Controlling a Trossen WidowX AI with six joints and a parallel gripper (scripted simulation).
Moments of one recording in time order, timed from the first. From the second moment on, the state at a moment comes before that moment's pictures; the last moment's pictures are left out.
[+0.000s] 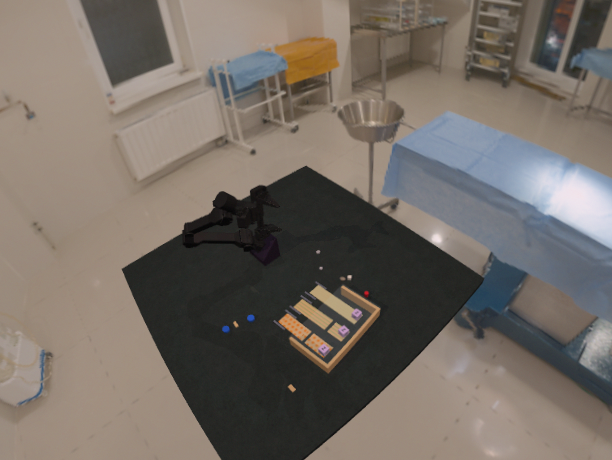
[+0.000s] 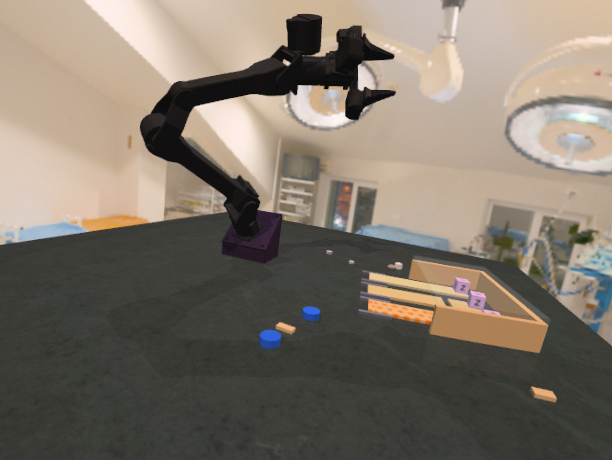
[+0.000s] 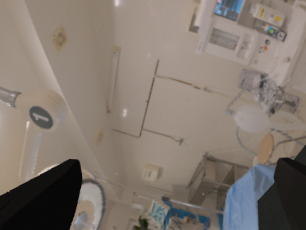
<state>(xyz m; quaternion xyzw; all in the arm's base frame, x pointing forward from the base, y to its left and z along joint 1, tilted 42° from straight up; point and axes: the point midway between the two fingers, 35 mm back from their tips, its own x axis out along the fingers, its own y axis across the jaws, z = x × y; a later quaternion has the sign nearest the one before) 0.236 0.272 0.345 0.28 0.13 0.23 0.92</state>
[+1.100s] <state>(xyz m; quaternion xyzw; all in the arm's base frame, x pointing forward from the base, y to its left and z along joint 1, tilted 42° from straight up) 0.284 0.141 0.140 -0.34 0.22 -0.05 0.91</state>
